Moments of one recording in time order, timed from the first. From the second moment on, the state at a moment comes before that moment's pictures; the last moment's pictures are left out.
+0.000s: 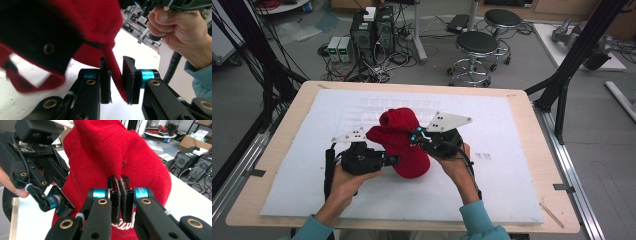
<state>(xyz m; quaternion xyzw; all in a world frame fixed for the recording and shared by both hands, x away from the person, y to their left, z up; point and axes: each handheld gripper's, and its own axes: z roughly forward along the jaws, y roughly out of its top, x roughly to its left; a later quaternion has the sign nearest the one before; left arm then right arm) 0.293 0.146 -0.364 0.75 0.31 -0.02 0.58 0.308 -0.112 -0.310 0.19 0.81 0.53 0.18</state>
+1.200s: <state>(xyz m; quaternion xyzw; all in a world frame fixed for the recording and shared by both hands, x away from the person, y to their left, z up) 0.292 0.166 -0.340 0.73 0.33 0.07 0.59 0.307 -0.135 -0.311 0.24 0.77 0.55 0.21</state>
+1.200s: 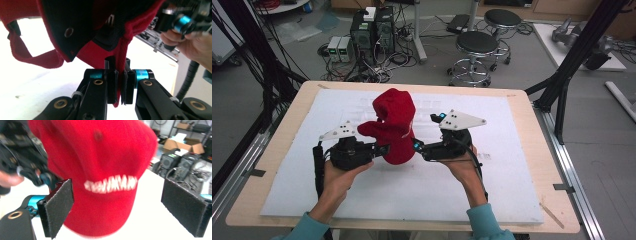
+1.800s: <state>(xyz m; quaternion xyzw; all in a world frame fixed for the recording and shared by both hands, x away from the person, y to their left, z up) 0.324 0.174 -0.301 0.74 0.31 0.20 0.57 0.295 -0.193 -0.331 0.33 0.75 0.52 0.23</state>
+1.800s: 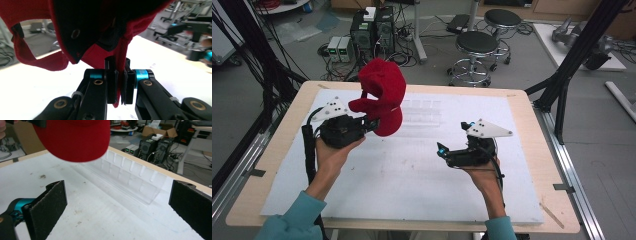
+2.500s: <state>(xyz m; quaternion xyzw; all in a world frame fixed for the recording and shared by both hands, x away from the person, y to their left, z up) 0.376 0.160 -0.314 0.75 0.30 0.29 0.52 0.277 -0.247 -0.366 0.39 0.73 0.51 0.25</state>
